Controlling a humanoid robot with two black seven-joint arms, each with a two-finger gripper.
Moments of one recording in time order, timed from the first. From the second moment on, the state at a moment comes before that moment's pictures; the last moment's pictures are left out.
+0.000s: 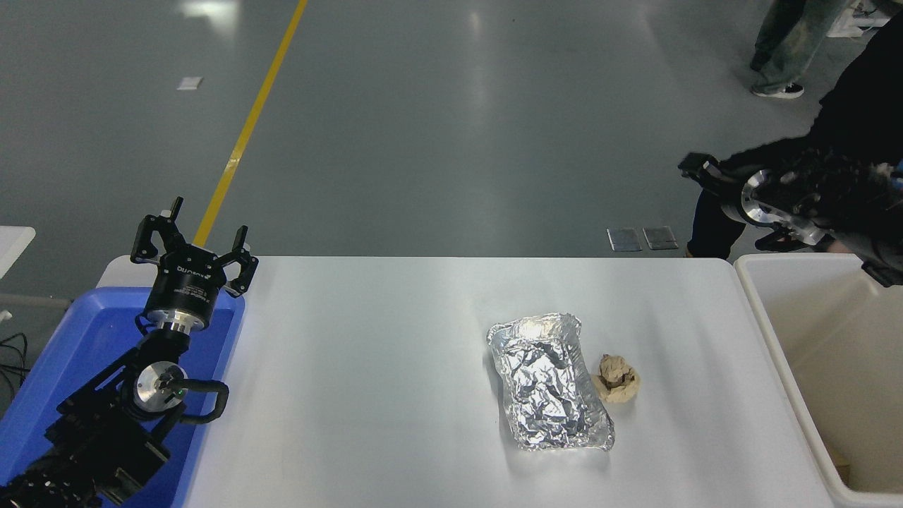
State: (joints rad) left arm -0.54 0.24 -0.94 -0.52 0.00 -0.56 -0.50; right arm 1.63 -0.24 -1.27 0.70 0.30 0.29 -0.02
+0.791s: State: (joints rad) left arm -0.54 0.24 -0.94 -0.52 0.00 -0.56 -0.50; right arm 2.38 -0.28 -1.35 1.44 0.15 0.68 -0.02
